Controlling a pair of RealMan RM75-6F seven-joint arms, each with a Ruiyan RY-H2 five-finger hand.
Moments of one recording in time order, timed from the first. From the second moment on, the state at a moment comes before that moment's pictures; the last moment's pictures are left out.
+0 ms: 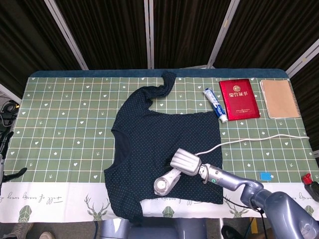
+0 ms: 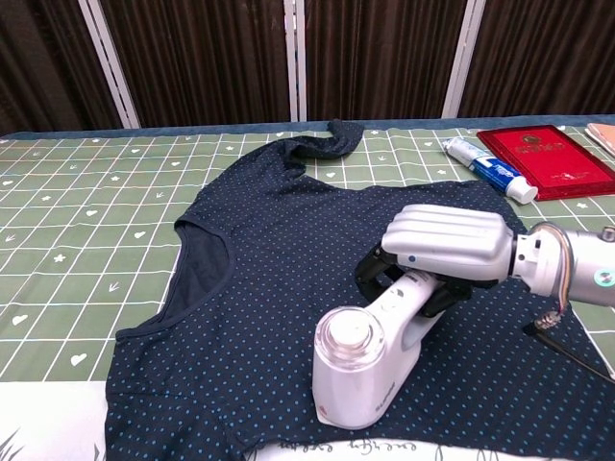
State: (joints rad) left arm -0.09 -1.09 -0.09 -1.67 1.36 1.45 0.08; right arm 0.83 -1.78 -0.17 -0.71 -1.94 1.31 0.50
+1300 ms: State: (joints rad) left arm -0.10 -1.09 -0.09 -1.68 1.36 1.43 0.09; right arm 0.73 -1.85 -0.25 -0.49 -1.92 1.43 0.64
